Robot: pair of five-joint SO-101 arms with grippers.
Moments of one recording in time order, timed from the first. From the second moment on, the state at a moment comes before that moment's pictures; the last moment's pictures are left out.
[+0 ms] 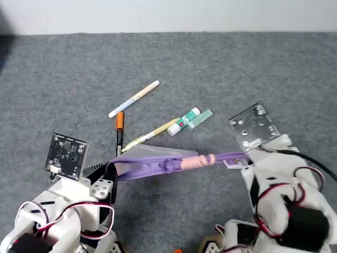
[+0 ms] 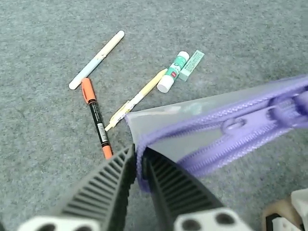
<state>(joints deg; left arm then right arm) 17.6 -78.0 34.7 98.9 11.7 11.0 -60.2 15.0 100.6 39.3</state>
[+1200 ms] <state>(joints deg) 17.4 -77.9 35.9 99.6 12.1 33.5 -60.6 20.2 99.7 43.7</state>
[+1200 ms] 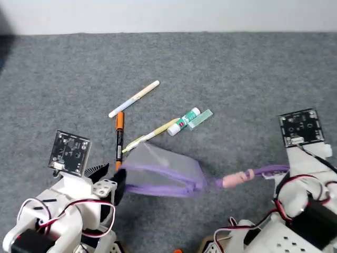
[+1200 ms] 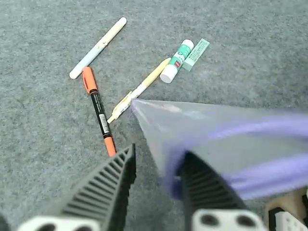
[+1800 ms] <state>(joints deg) 17.3 -77.7 37.7 96.1 12.8 22.7 -68.3 14.5 95.6 36.2</state>
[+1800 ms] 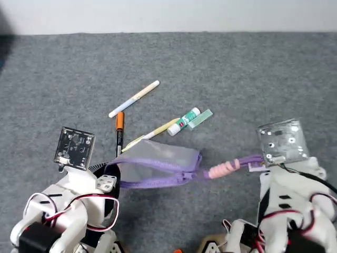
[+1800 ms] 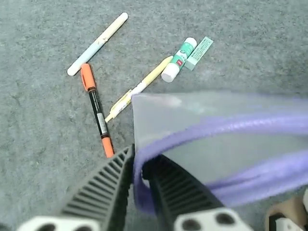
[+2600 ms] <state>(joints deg) -15.8 -77.8 27.1 82.2 1.3 -18.2 -49.8 22.1 58.5 15.7</state>
